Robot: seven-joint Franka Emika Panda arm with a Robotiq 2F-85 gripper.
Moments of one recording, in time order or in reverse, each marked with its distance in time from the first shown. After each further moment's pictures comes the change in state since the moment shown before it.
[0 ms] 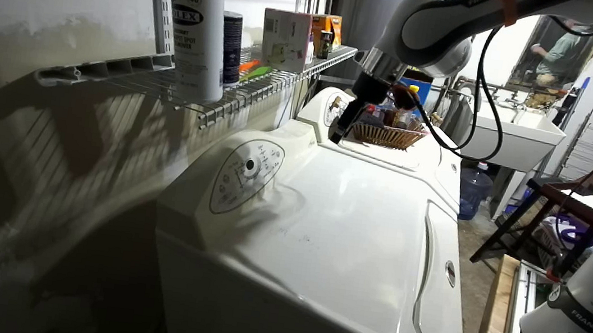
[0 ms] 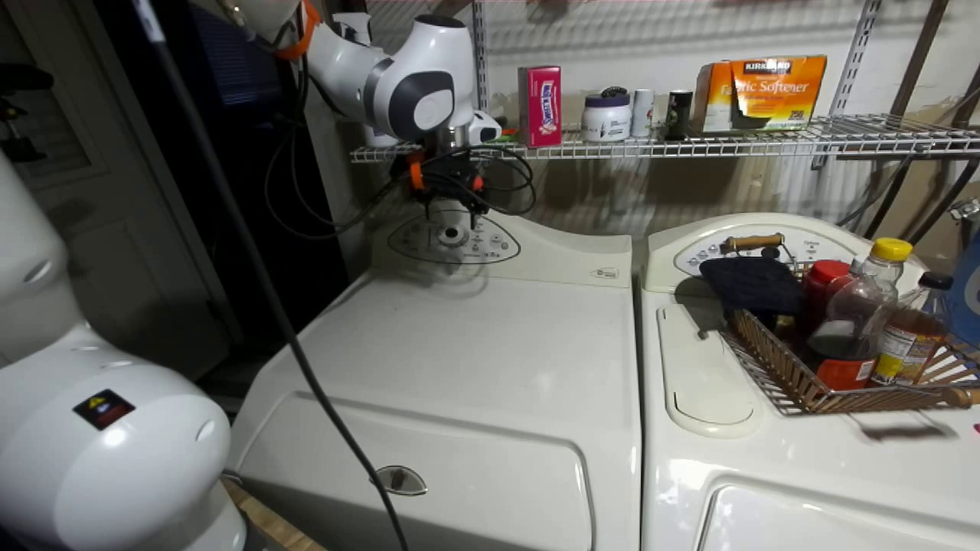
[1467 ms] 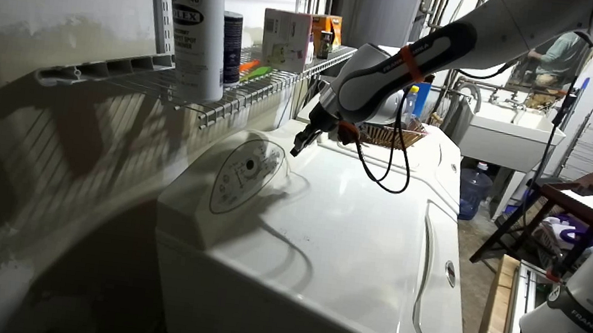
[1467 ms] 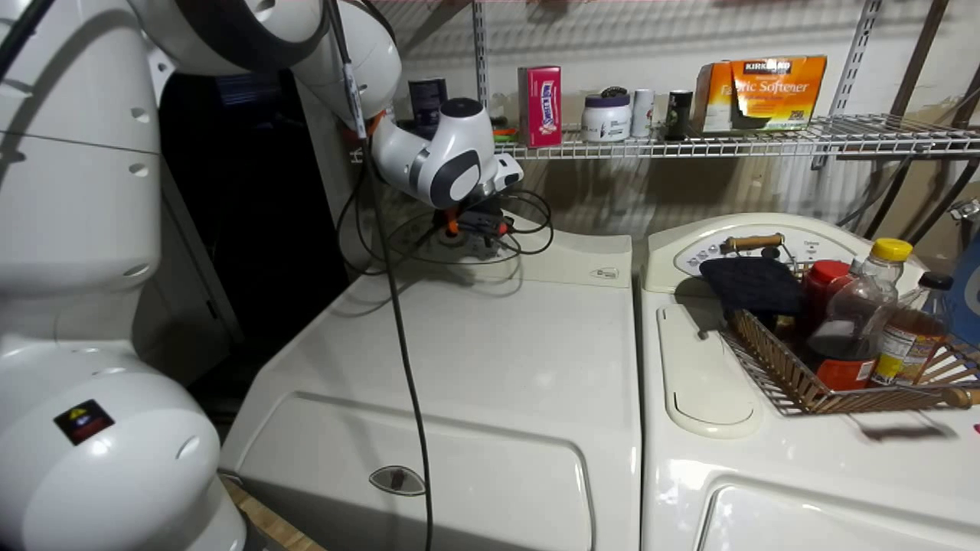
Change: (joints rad) arm -0.106 0.407 0.133 0.205 -0.023 0.417 0.071
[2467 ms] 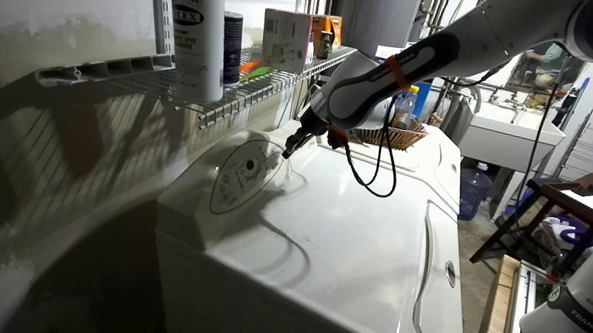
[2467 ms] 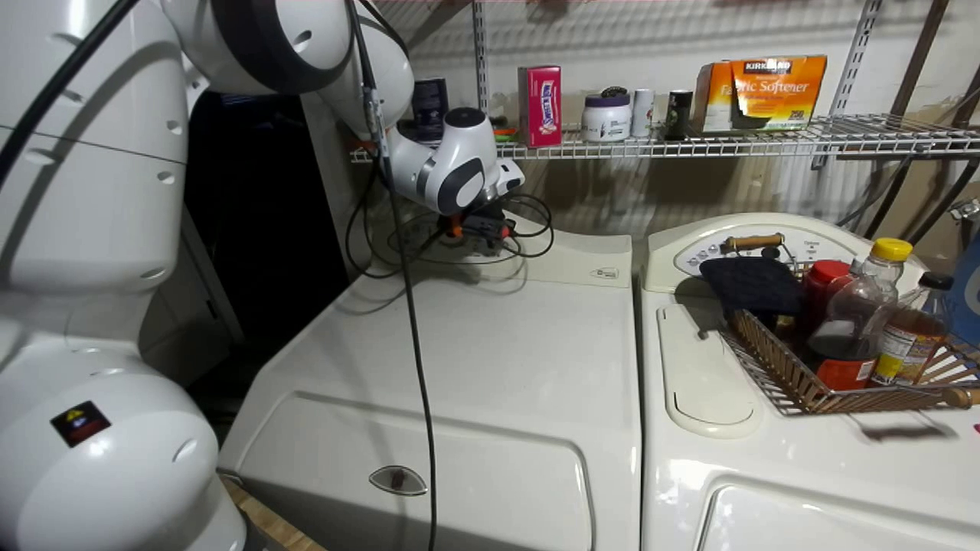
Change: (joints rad) arm -0.017 0.082 0.027 0.073 -0.036 0.029 0.031
